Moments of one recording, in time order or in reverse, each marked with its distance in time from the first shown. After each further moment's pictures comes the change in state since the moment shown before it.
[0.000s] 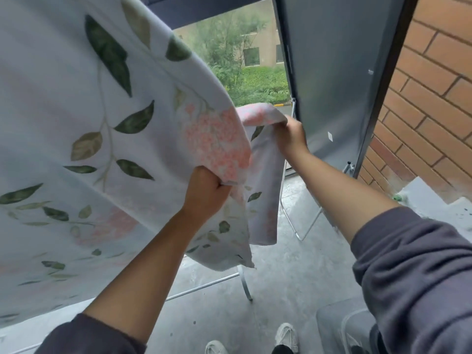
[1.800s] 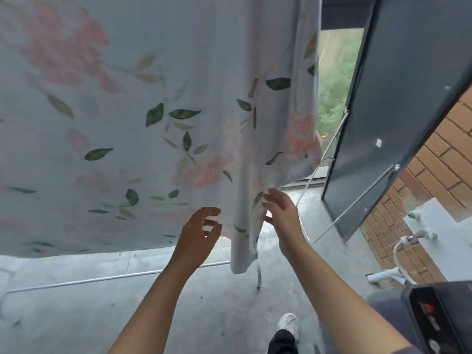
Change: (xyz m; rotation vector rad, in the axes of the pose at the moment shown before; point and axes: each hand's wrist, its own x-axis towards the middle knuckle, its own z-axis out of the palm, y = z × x) left_hand -0.285 -0.071 -0.176 -0.183 0.040 -0.544; right_hand -0.356 -0.058 0.150 0.430 -0.179 0.279
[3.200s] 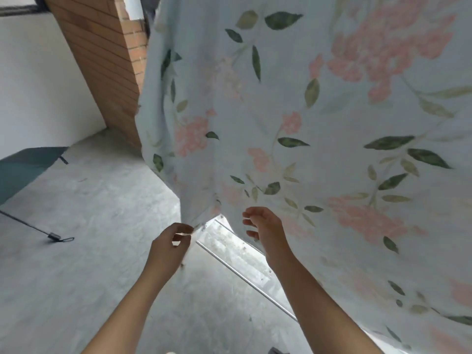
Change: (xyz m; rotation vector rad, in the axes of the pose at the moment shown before) left_hand -0.167 -0.438 -0.747 -0.117 0.726 -0.447; right_hand -0.274 0.146 0.864 -0.331 -0.764 0.143
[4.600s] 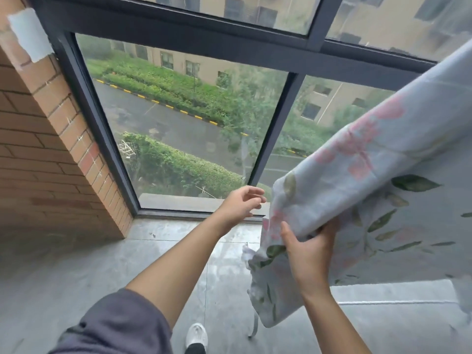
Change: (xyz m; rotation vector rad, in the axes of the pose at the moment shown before) left_hand 0.605 0.039 -0.152 -0.222 -1.135 0.124; right_hand 0.296 -0.131 0.437 -0.254 1.145 -0.349
